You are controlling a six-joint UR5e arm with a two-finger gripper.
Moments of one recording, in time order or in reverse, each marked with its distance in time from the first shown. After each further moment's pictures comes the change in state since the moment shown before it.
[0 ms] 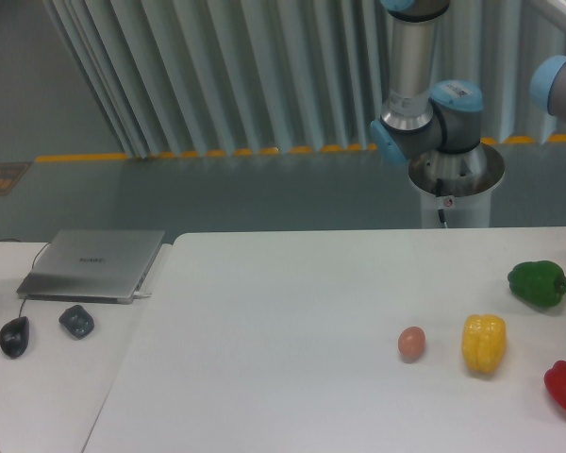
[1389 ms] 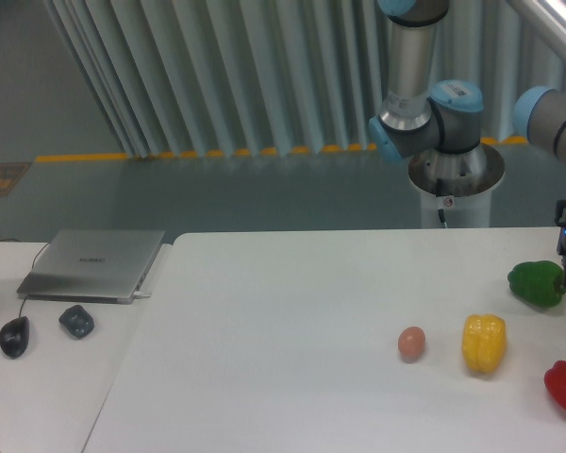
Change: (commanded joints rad) arm -0.096 -0.086 -0.025 0.231 0.021 -0.015
